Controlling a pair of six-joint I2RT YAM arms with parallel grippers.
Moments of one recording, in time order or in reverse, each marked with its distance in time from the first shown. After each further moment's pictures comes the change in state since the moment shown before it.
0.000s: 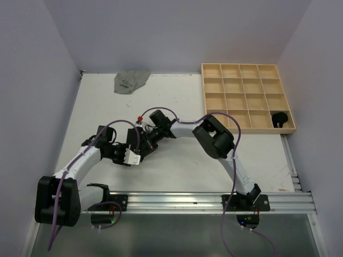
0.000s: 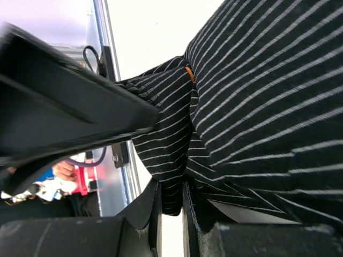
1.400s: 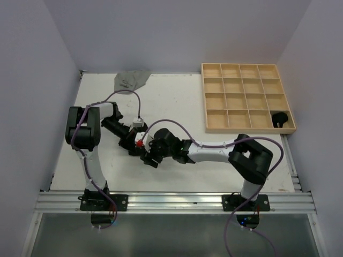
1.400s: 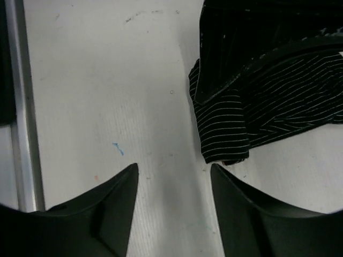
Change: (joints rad) left arm 0.059 0.937 0.714 -0.631 0.217 -0.179; right arm 0.234 -0.626 -0.529 0.185 0.789 -0.617
